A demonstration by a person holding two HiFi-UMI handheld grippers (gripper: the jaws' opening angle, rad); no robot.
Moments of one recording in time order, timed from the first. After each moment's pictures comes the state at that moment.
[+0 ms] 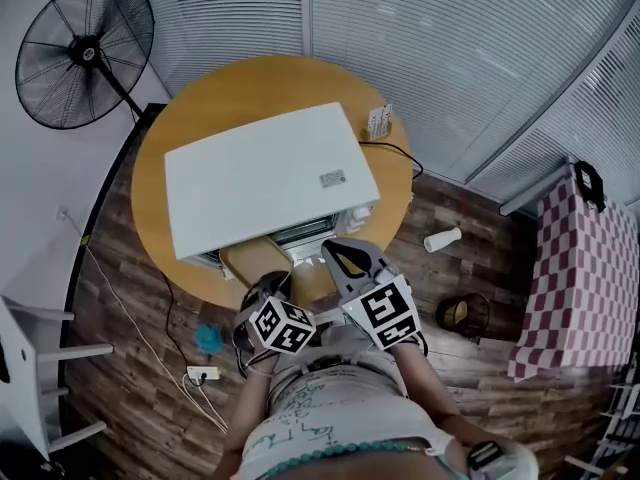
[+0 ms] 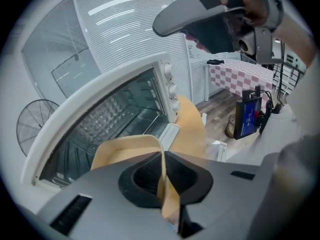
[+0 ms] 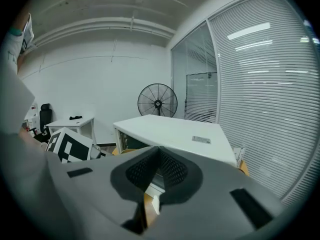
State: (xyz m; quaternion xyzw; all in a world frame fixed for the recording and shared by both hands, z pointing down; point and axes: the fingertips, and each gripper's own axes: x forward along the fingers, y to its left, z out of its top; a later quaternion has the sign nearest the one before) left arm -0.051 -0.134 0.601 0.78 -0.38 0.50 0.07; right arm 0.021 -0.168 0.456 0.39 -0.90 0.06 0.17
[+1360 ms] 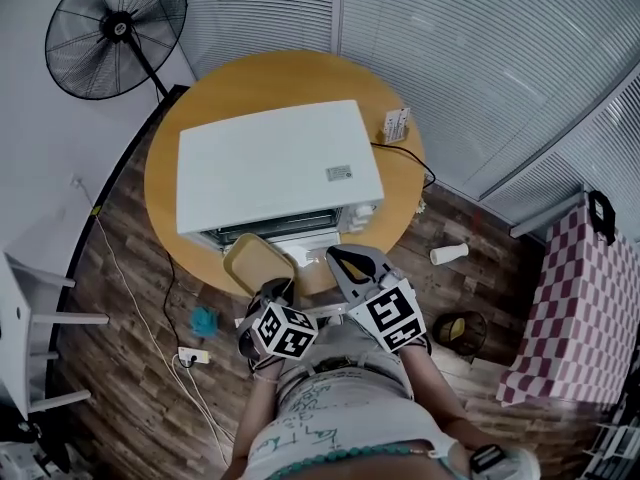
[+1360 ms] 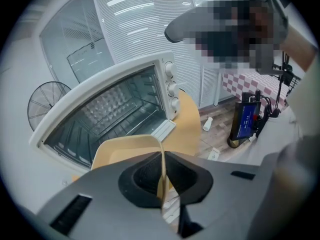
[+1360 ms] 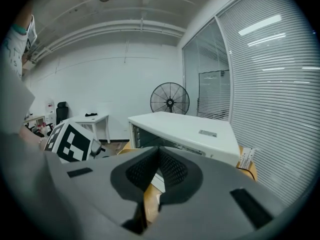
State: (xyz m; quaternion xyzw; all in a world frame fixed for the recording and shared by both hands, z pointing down) left arm -0.037 -0.096 0.605 0.74 -0.45 0.48 0.13; right arm 0.035 -0.142 0.468 0.32 -0.93 0.05 0.18
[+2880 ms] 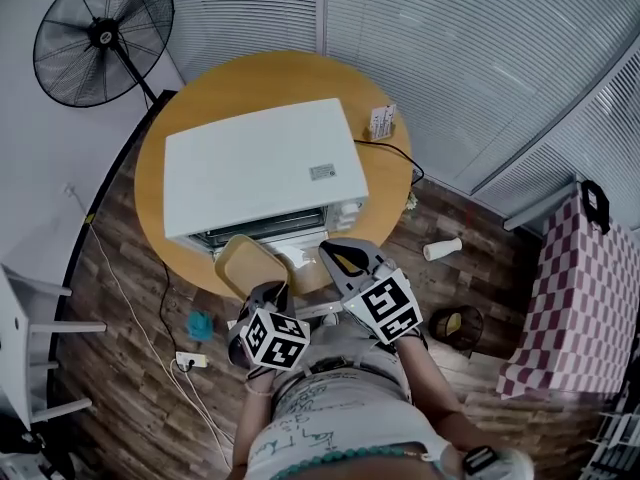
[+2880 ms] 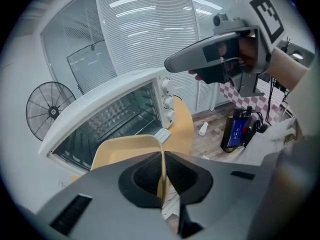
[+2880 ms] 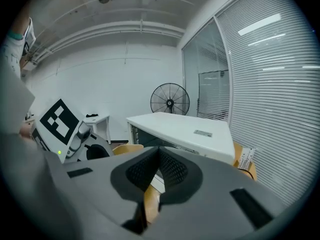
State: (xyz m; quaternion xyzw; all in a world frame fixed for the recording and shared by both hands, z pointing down) left arm -0.022 -0.087 0.564 0.76 -0.44 0.46 0.14; right arm 0.046 -0.148 0.468 0.31 -0.93 0.05 0.18
